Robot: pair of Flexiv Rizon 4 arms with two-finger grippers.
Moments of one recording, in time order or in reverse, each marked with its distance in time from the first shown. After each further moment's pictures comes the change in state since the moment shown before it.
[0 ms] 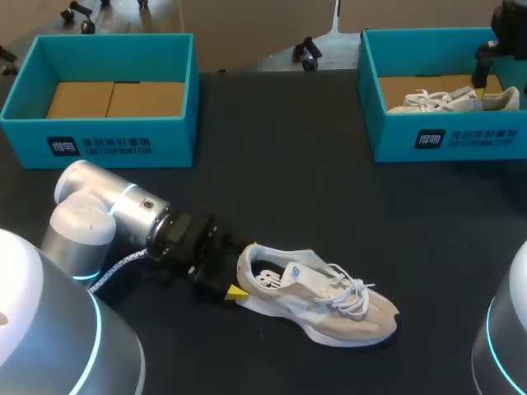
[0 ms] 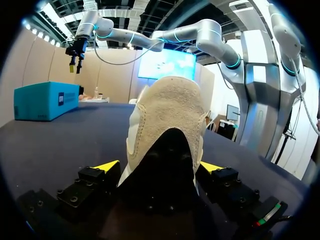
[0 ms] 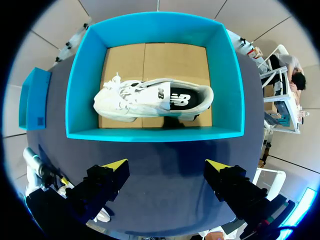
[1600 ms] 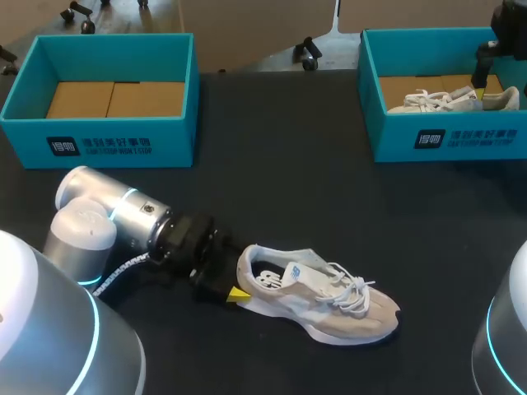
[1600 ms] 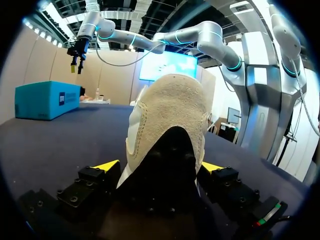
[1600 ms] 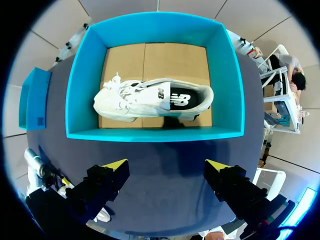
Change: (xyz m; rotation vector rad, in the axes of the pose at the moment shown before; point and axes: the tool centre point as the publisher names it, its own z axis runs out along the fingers) left arm 0.000 0.001 0.004 0.021 -0.019 -0.017; right arm 0.000 0.000 0.000 0.000 0.000 0.000
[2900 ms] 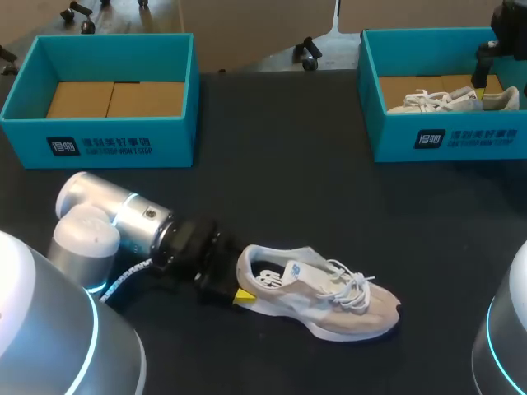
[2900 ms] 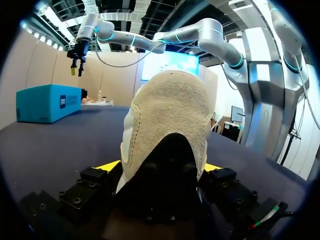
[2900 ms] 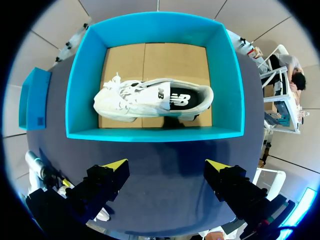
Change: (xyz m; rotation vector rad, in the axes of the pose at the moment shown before) left arm 0.001 -0.001 0.007 0.015 -0.040 0.023; right arm 0.000 0.000 0.000 0.000 0.000 0.000
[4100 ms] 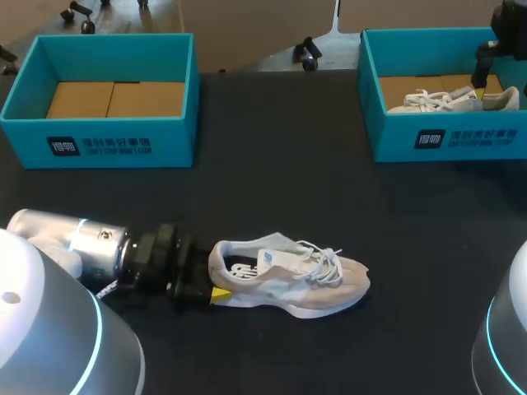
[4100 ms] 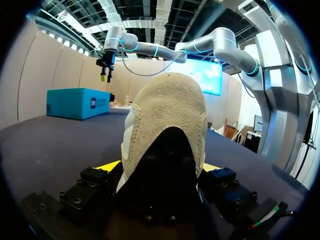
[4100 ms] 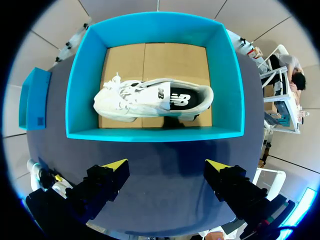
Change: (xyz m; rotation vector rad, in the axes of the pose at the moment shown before) left arm 0.008 0.007 -0.049 0.063 -0.231 -0.052; right arm 0.000 0.000 0.000 0.000 0.000 0.000
